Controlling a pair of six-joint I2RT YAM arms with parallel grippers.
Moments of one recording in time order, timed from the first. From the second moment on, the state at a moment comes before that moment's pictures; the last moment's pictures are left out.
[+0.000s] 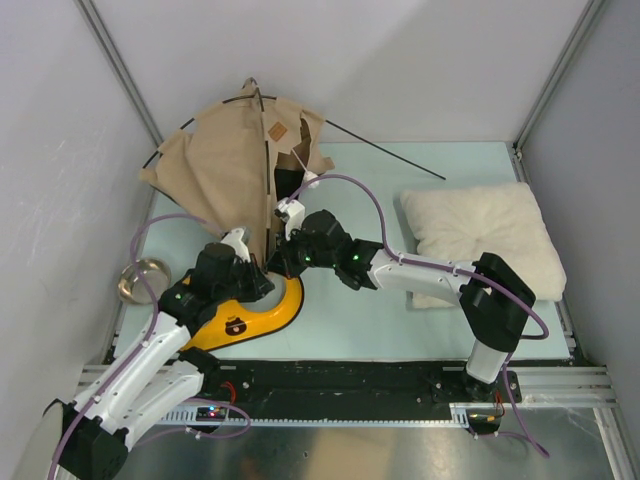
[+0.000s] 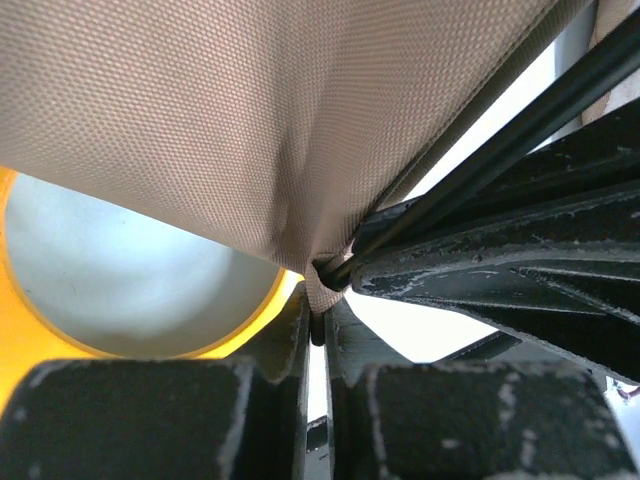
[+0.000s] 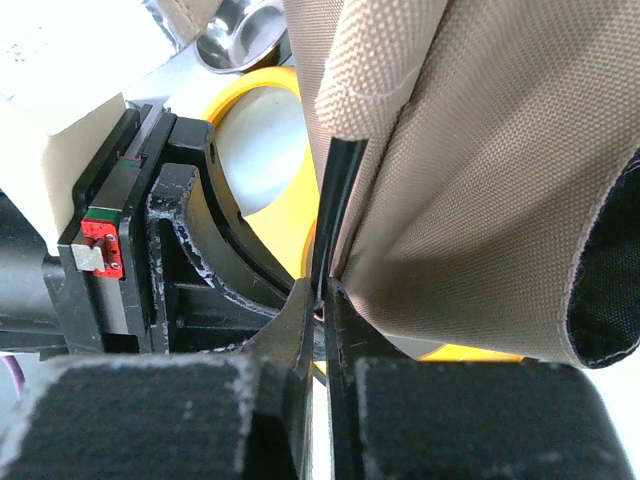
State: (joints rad) left arm -0.45 0.76 0.58 -0.52 0.14 -0.53; right arm 1.01 1.75 1.24 0.13 -0.21 0.41
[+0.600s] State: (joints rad) left arm -0.45 0.74 0.58 -0.59 0.14 -0.52; right arm 0.96 1.75 1.24 0.07 -0.16 0.45
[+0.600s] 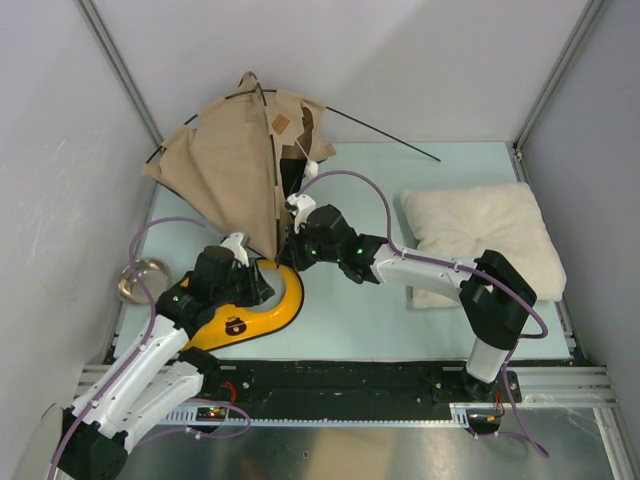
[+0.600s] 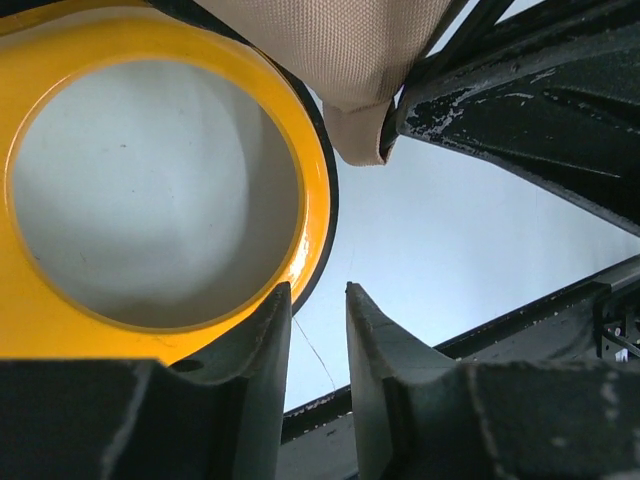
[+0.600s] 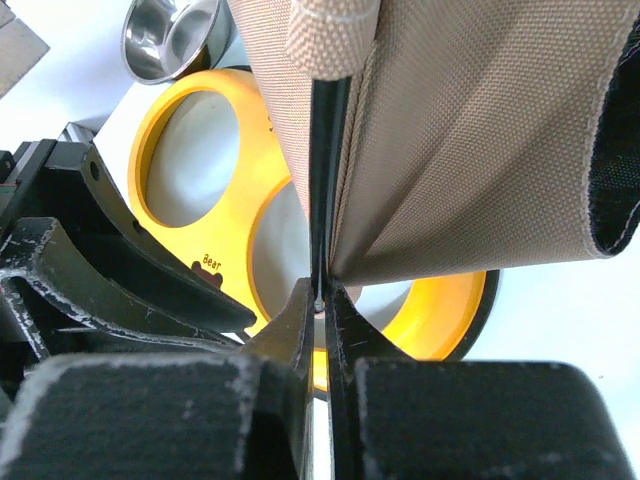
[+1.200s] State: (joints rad) left arm -0.43 0.74 0.77 -0.62 -0.04 -0.53; right arm 0.91 1.74 1.22 0.00 -0.26 0.44
